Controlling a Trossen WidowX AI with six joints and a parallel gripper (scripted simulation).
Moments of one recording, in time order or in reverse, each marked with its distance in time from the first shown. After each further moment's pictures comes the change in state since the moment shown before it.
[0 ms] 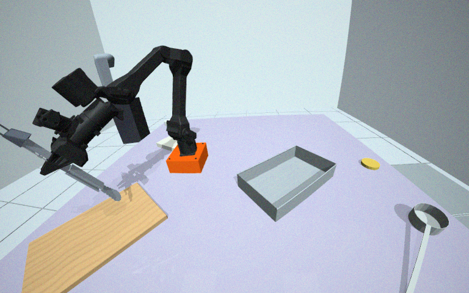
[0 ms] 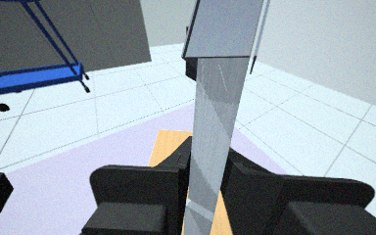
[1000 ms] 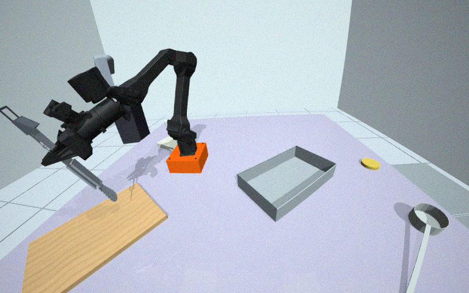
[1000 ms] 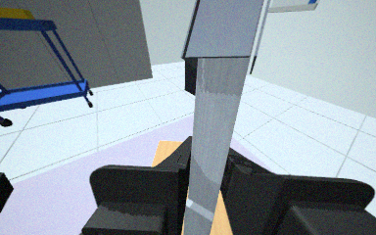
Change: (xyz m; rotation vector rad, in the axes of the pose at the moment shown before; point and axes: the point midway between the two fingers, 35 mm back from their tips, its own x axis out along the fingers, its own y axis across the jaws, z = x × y) arm -0.018 -0.002 0.006 0.015 -0.120 -0.001
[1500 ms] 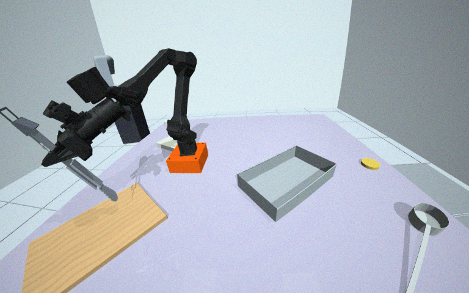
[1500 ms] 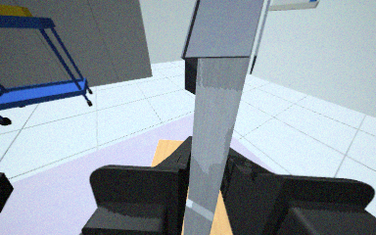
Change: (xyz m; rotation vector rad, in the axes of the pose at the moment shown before) arm 0.001 0.000 -0.002 -0.002 0.010 -0.002
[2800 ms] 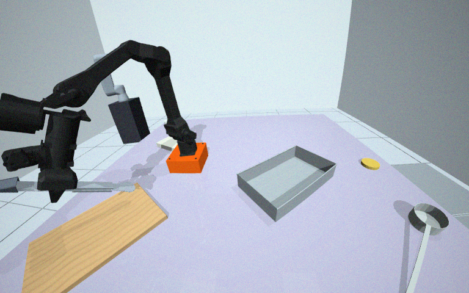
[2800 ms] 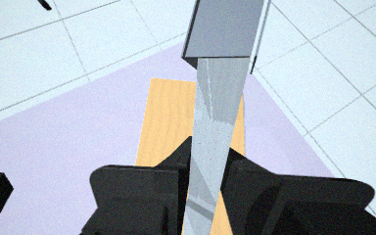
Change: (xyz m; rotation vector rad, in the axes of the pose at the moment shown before) arm 0.062 0.003 -0.051 -0.048 0.629 -0.003
